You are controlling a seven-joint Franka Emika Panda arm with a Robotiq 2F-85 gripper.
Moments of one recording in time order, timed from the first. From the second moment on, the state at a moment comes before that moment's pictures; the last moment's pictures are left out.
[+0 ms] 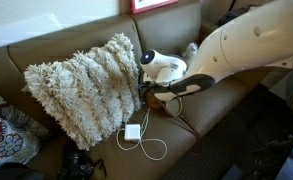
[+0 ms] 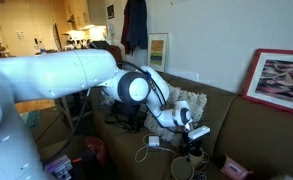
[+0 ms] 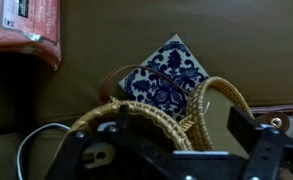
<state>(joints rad) 0.11 1.50 -0.12 -0.97 -0.51 2.30 -1.06</state>
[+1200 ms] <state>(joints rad) 0.11 1.50 -0.16 -1.05 -0.51 2.29 -1.02</state>
